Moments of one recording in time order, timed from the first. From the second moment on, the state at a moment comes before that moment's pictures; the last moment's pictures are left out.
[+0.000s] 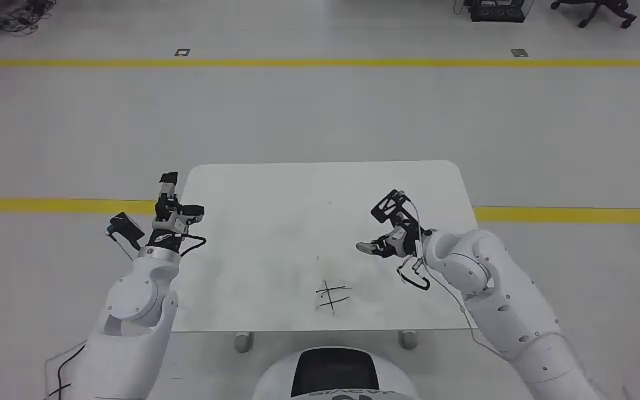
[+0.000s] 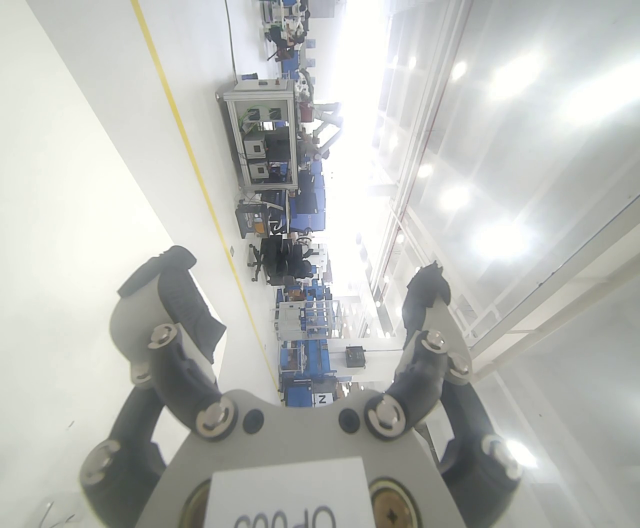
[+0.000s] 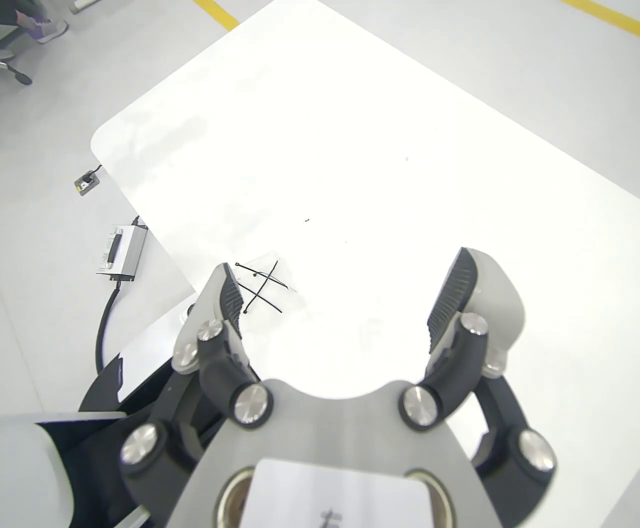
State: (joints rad) left arm 1.73 -1.15 -1.60 -1.80 -0.42 0.00 0.00; right arm -1.39 -1.09 1.17 -1.77 -0.95 -0.34 0.78
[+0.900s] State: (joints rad) left arm 1.73 -1.15 -1.60 -1.80 -0.42 0.00 0.00; right arm -1.10 -1.07 0.81 -1.73 -1.00 -0.34 1.02
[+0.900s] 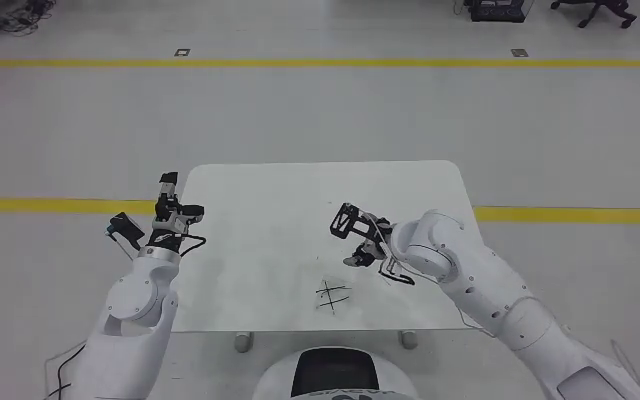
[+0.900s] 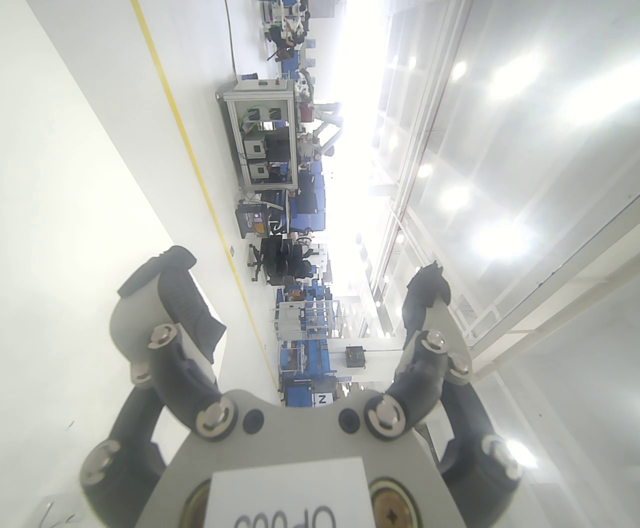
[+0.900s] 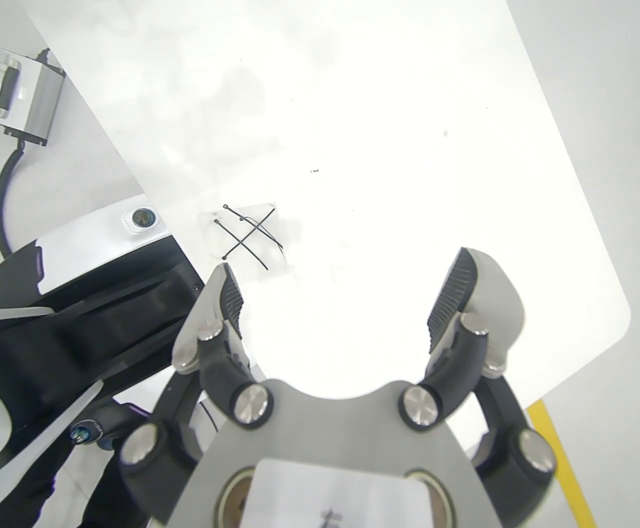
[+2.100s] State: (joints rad) left arm 1.73 -1.15 -1.60 -1.80 -0.42 0.00 0.00; right arm -0.71 -1.18 0.28 -1.43 -0.74 -0.34 1.13
